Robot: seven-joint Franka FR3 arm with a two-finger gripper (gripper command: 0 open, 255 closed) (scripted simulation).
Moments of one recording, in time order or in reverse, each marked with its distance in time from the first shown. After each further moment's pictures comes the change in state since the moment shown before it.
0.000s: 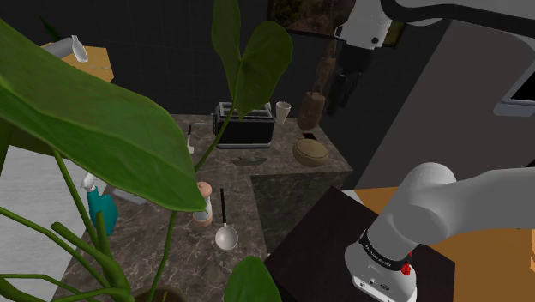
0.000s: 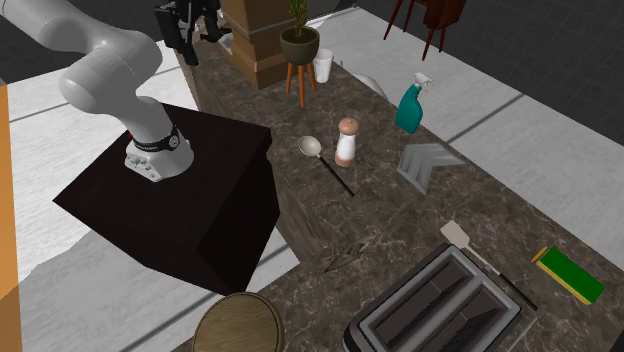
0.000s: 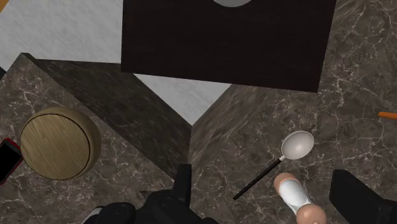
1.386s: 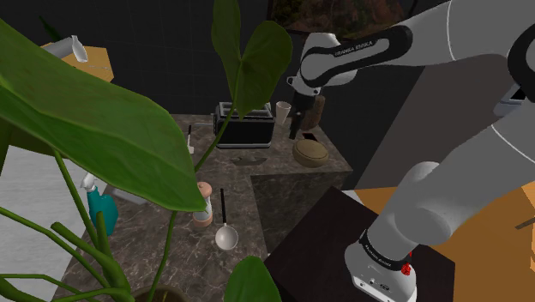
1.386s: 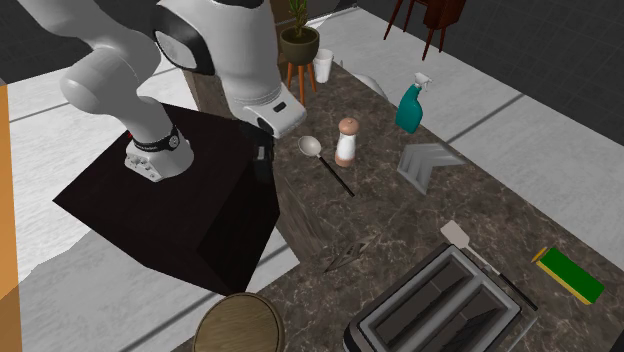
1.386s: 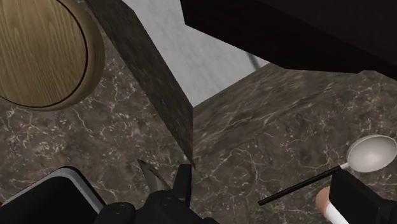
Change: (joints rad) arm 0.056 0.550 -0.236 -0.050 -0.038 0.595 -0.459
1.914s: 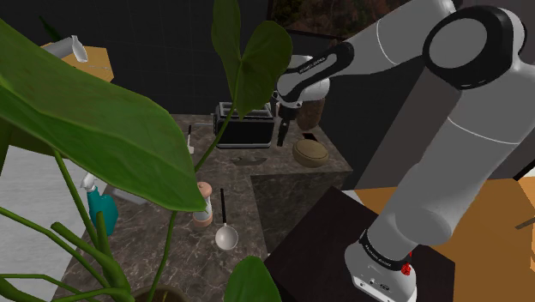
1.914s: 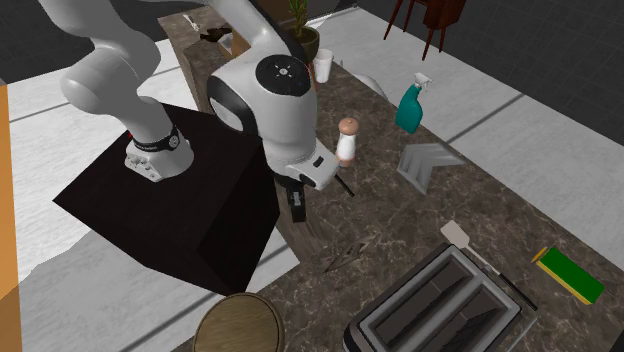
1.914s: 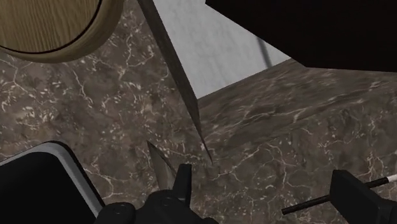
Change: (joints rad) arm 0.016 0.327 -0.044 0.131 0.117 0.177 -0.237
